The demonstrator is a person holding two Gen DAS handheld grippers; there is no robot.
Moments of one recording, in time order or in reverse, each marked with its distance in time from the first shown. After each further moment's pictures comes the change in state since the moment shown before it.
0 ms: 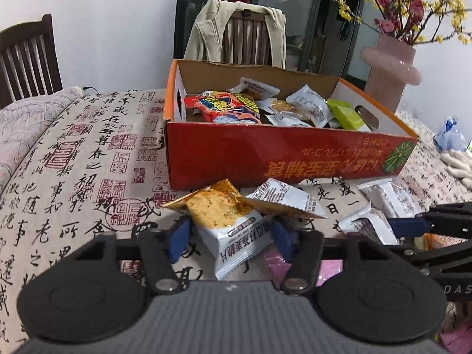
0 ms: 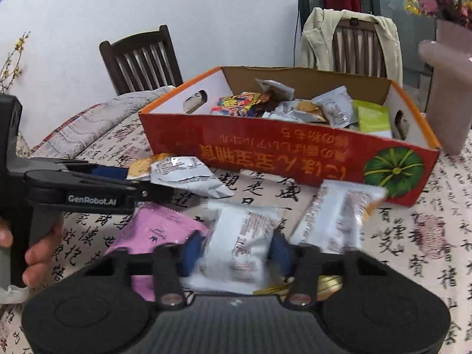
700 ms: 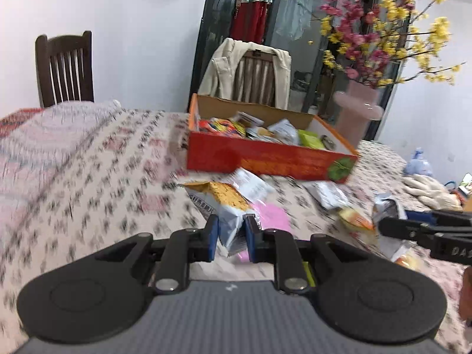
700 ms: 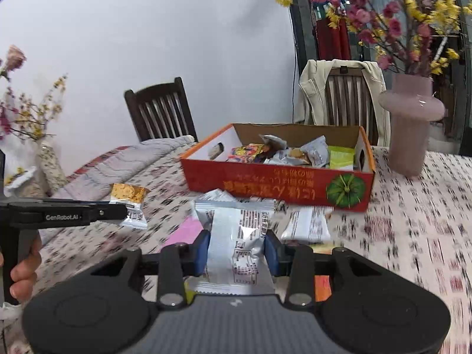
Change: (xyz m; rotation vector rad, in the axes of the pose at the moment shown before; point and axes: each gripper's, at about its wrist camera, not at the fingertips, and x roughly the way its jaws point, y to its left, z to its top) left arm -0.160 -0.035 -0.063 -0.098 -0.132 0.015; right arm -0.140 0.011 -0.047 0.004 -0.212 0.024
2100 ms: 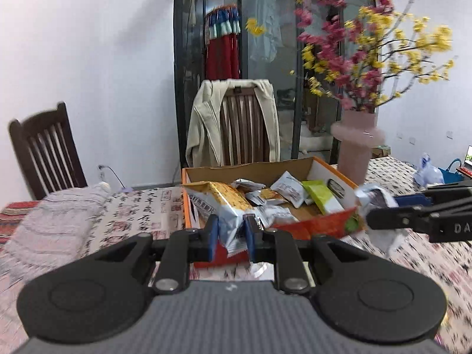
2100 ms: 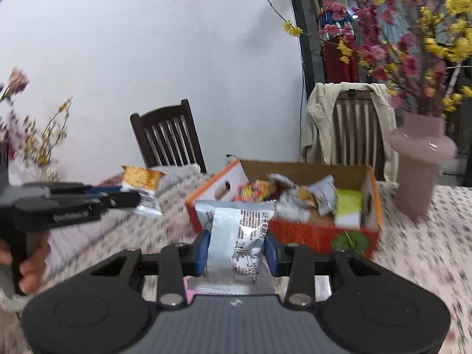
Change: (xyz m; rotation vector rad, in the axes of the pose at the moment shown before) left arm 0.055 -0.002 0.106 0.221 -0.122 0.017; right arm 0.027 -0.007 0.077 -0.007 -0.063 0.032
